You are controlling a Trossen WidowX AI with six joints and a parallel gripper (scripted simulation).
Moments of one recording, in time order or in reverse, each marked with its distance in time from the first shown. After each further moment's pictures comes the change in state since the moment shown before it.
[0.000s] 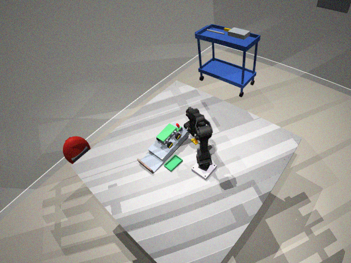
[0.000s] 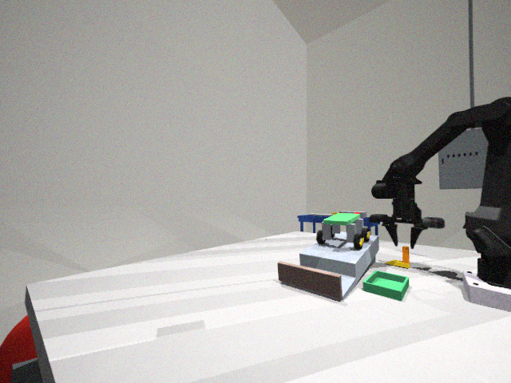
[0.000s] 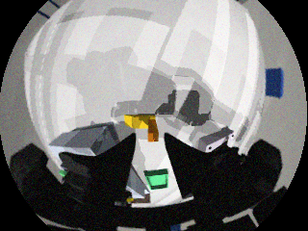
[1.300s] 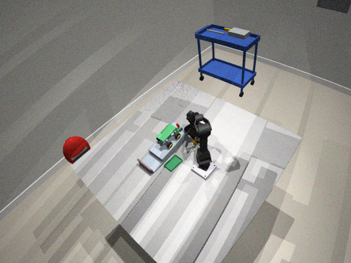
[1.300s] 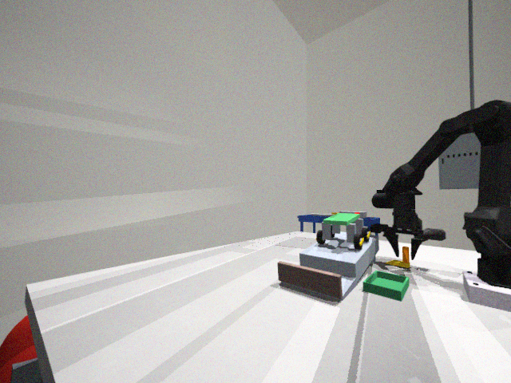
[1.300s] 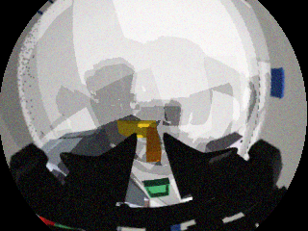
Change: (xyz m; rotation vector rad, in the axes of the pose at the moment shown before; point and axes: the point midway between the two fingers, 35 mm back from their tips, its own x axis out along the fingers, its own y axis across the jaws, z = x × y) arm 0.034 -0.002 -0.001 0.000 0.003 -0.007
